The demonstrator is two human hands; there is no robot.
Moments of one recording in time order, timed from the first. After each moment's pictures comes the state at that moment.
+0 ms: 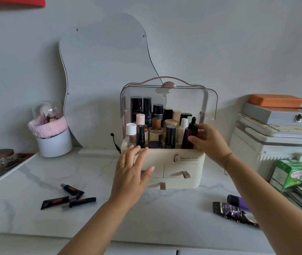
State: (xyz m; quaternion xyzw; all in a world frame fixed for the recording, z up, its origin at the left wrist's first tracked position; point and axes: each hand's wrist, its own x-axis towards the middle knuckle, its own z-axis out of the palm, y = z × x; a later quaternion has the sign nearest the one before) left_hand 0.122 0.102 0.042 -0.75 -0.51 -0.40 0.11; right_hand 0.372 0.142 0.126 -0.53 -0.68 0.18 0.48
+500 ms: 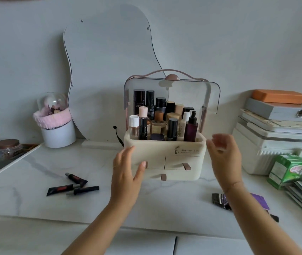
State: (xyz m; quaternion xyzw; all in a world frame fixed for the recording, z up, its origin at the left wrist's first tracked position) left_hand 0.121 0.078 0.020 -0.65 -0.51 -0.56 -0.01; right_hand 0.362 0.084 0.083 -0.56 -0.55 0.08 0.62
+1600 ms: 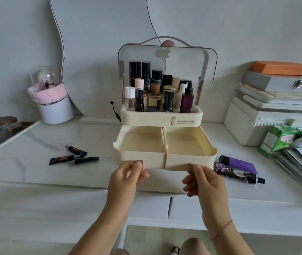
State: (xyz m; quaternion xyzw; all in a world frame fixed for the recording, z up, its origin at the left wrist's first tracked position) left_hand 0.135 -0.012 -0.004 -0.45 -0.49 -0.61 -0.43; right_hand 0.316 -0.036 0.010 -0.52 -0.42 0.40 0.63
